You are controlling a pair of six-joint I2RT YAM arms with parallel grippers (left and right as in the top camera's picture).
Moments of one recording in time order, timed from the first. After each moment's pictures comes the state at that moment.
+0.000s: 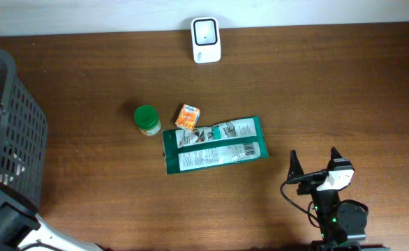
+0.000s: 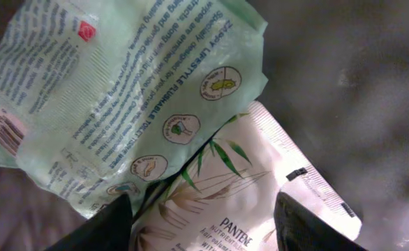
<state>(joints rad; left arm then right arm) 0.86 2.06 1.52 -0.77 -0.03 0.74 0.01 0.01 0.01 -0.07 -0.05 0.08</state>
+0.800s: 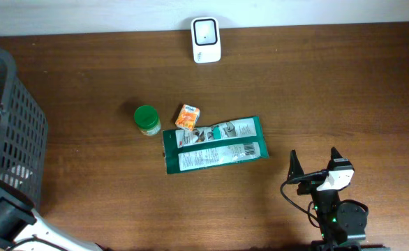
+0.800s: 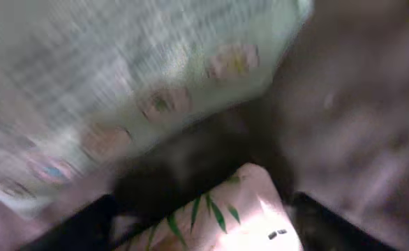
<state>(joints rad) 0.86 2.13 1.63 -0.97 0.05 0.40 0.01 0.01 0.01 -0.07 -0.05 0.08</state>
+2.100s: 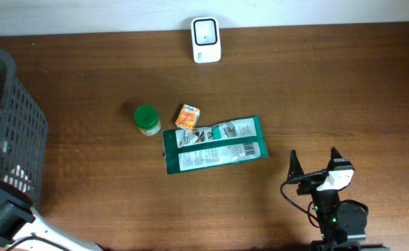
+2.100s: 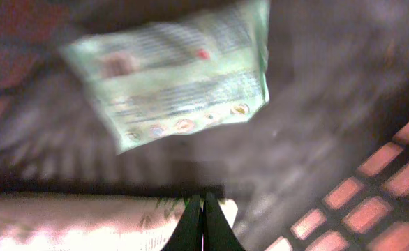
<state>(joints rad) 0.86 2.15 2.04 -1.27 0.04 0.09 0.01 0.01 0.01 -0.07 -0.05 0.08</state>
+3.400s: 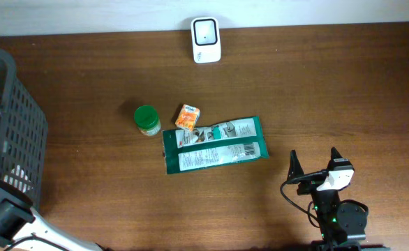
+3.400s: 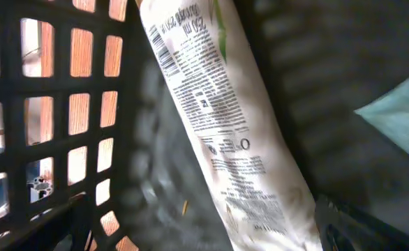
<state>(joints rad) 0.86 2.15 1.87 -1.42 -0.37 -0.96 0.01 0.01 0.01 -0.07 -0.05 0.08</state>
